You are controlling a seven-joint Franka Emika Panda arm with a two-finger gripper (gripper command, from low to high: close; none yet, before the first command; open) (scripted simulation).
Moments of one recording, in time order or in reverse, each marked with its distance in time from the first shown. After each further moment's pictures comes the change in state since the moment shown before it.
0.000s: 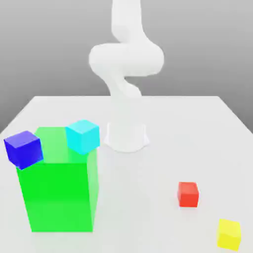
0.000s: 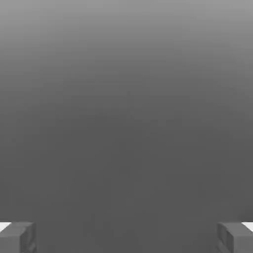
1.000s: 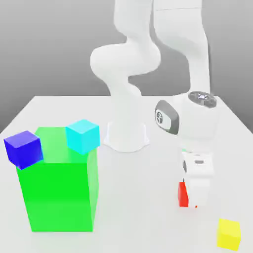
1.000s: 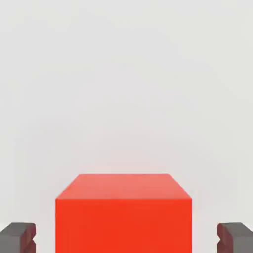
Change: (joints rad) arm 0.424 1.002 0.013 -0.425 -0.043 0.706 -0.894
